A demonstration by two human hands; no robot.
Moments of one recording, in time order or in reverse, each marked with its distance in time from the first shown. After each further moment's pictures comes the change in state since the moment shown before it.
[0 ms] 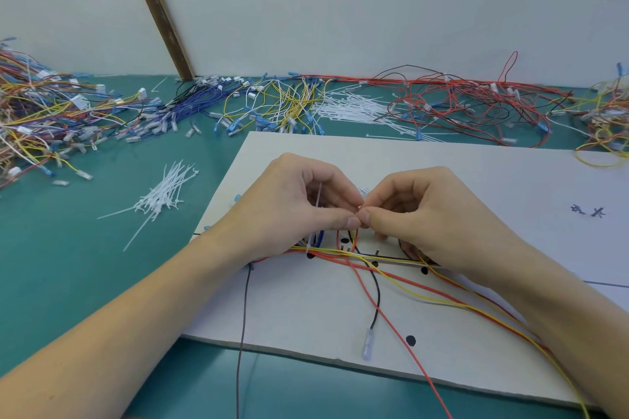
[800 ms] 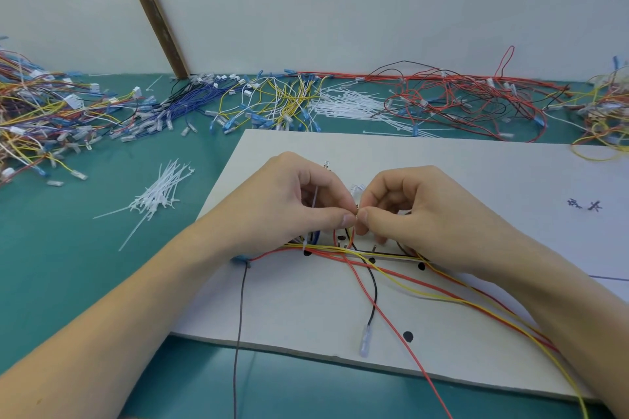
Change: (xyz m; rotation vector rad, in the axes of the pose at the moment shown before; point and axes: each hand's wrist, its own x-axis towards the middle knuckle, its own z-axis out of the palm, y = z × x) left_hand 0.000 0.001 -0.008 0.124 -0.095 0.000; right_hand -0.002 -0.006 -0.002 -0.154 -0.082 -0.053
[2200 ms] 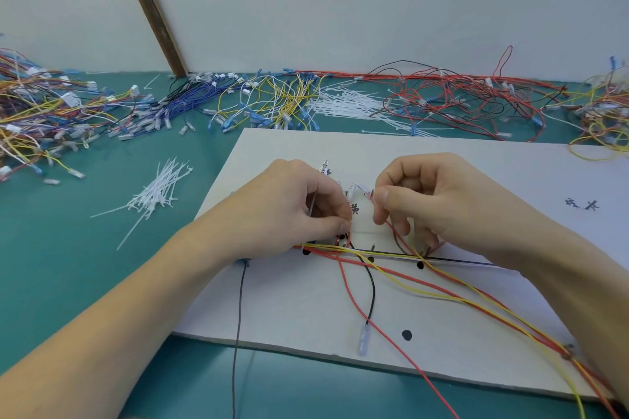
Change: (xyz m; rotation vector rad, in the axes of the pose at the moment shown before) left_hand -0.004 0.016 0.002 0.260 -0.023 -0.027; right_hand -0.003 -0.003 -0.020 0.120 -0.027 0.080
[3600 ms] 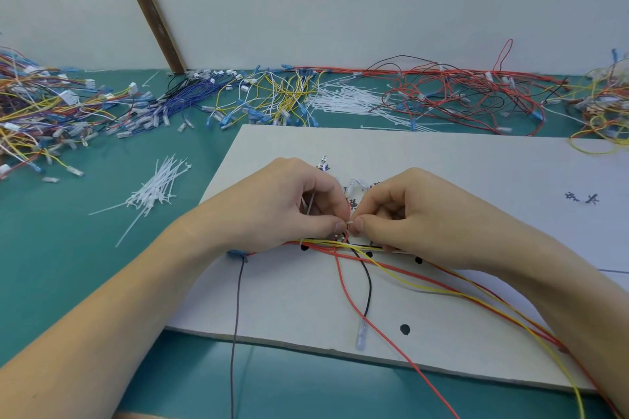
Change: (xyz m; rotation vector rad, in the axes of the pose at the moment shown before) left_hand 0.003 -0.011 -0.002 -0.070 -0.111 0.032; right_hand 0.005 0.007 0.015 -0.309 -0.118 -0.056
